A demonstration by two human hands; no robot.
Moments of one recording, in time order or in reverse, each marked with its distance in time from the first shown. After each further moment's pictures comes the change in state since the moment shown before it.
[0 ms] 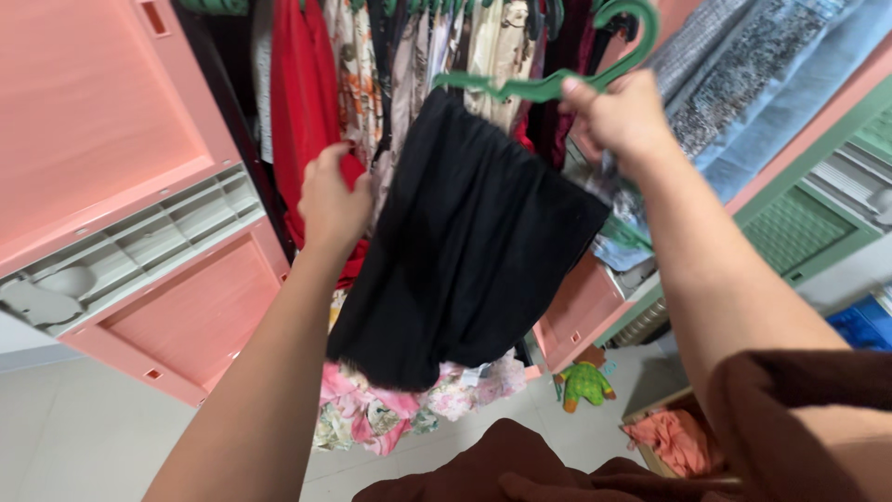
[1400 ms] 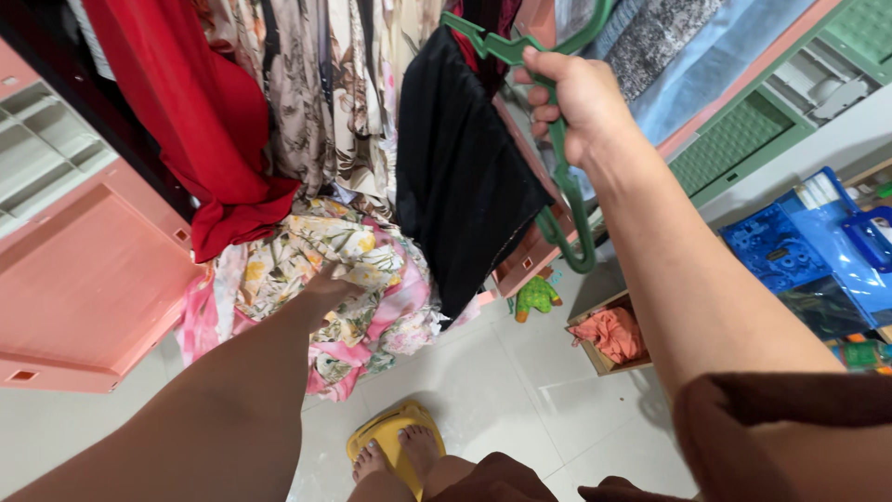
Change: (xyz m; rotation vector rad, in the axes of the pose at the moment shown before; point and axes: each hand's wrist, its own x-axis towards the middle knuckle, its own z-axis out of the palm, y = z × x) left_hand -0.199 -0.180 0.164 0.176 -1.307 -0.503; right_hand -0.043 0.076 0.002 0.470 -0.012 0.491
